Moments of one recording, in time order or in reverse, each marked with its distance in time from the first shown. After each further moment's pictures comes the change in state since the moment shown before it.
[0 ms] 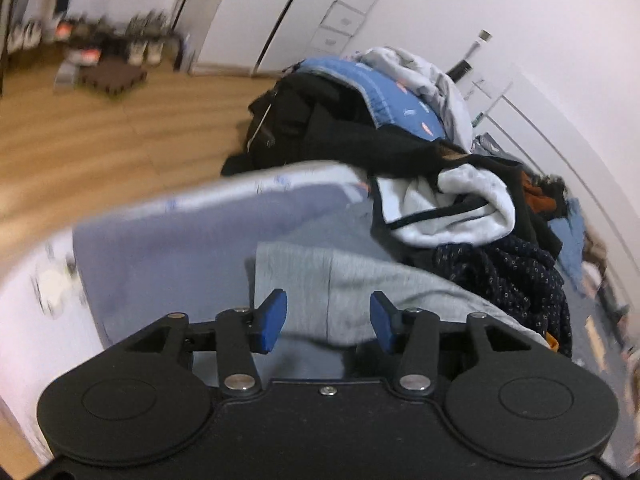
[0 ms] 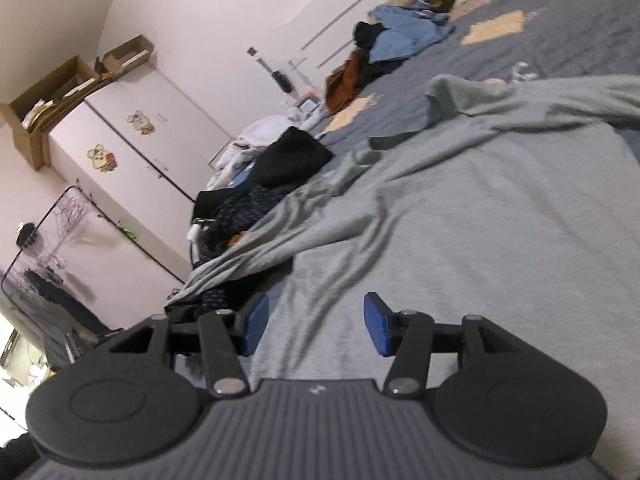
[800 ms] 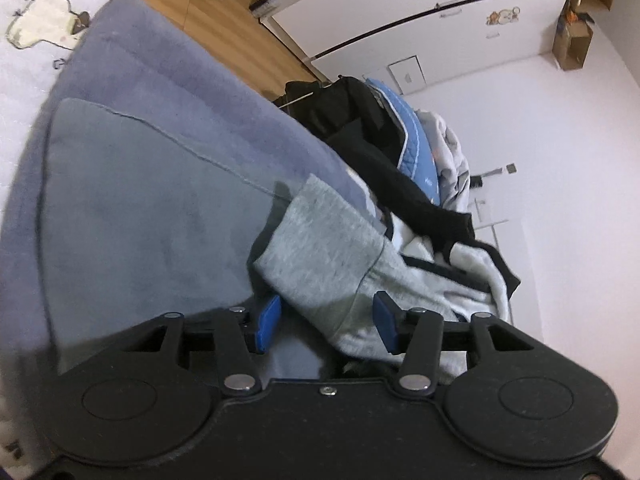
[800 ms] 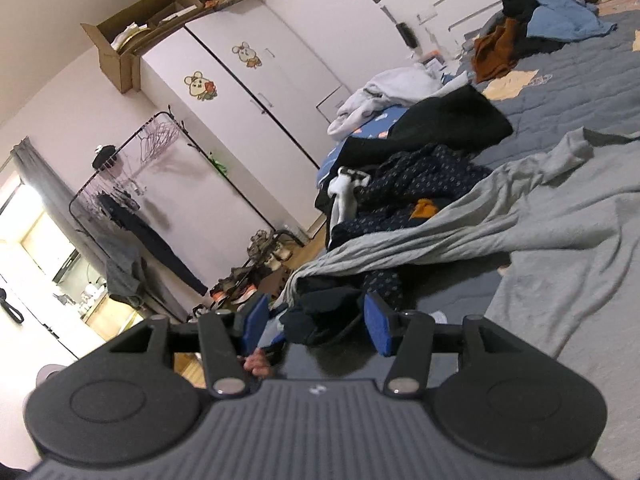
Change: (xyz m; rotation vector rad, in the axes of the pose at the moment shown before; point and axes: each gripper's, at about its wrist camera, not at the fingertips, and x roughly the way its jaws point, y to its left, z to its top) left arm 0.054 0.059 -0.047 -0.510 -0.120 -0.208; right arm 0.100 0.176 0.002 -0.170 0.161 0.250
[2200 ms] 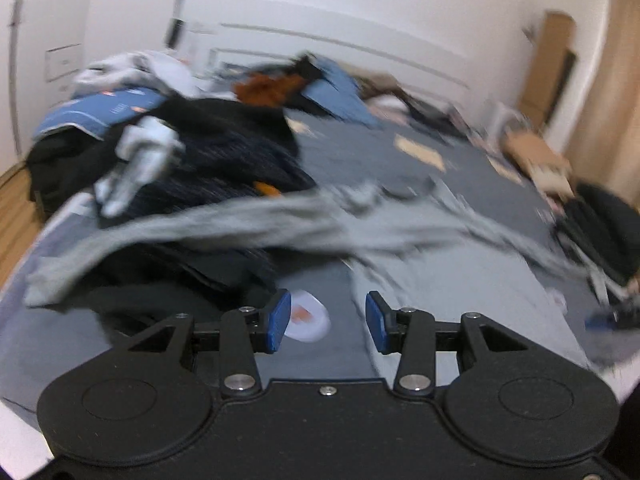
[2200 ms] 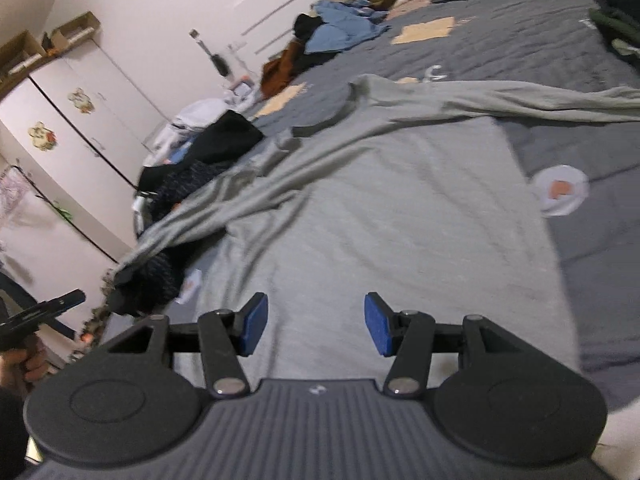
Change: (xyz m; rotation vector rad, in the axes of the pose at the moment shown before) left arm -0.139 -0.184 -0.200 1.258 0.522 -0.226; right arm -0.218 -0.111 -0.094 0.201 -0.081 -0.515
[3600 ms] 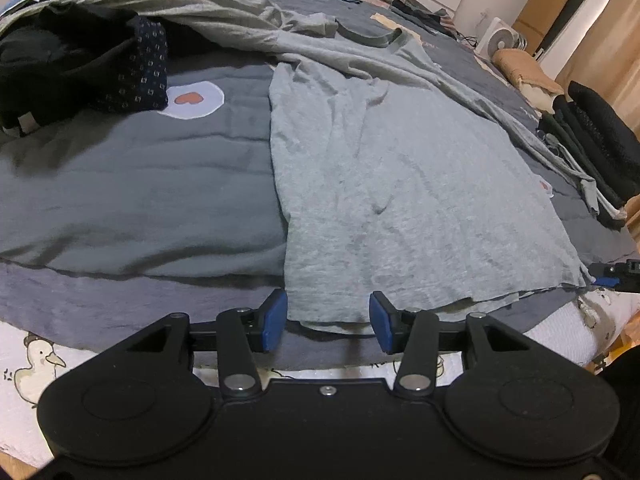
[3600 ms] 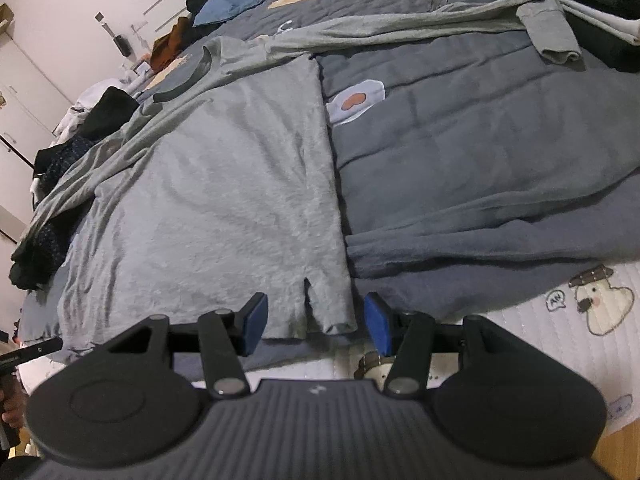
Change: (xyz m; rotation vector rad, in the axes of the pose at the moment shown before) left arm 0.078 -0.060 -0.128 -0.106 0.270 -0.057; right arm -0.029 -0.120 -0.055 0.092 0.090 -0.242
